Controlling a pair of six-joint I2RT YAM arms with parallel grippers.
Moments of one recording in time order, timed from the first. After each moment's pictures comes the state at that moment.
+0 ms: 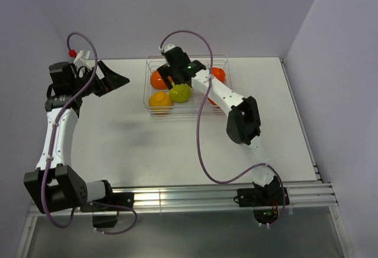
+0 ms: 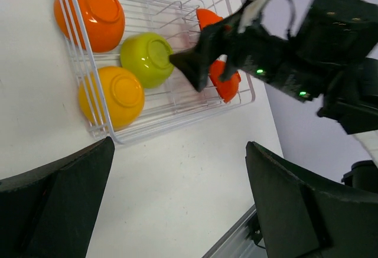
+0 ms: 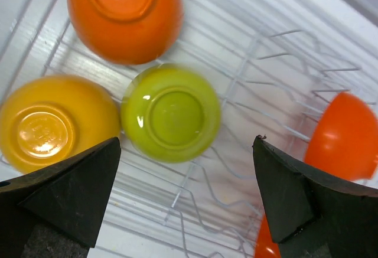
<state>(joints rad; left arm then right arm) 0.18 1.25 1.14 -0.29 0.84 -0.51 0.68 2.29 2.21 -0.70 0.32 -0.04</state>
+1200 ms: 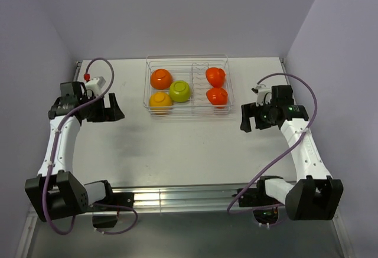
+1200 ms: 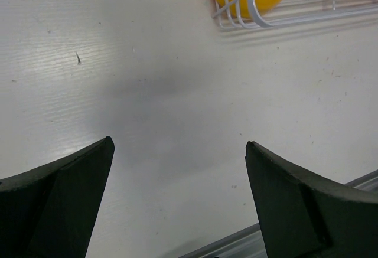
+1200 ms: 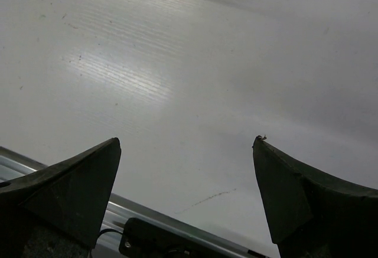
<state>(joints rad) 0.18 1.21 1.06 -0.76 0.49 0.07 -0.04 1.12 0.98 -0.88 -0.34 -0.21</state>
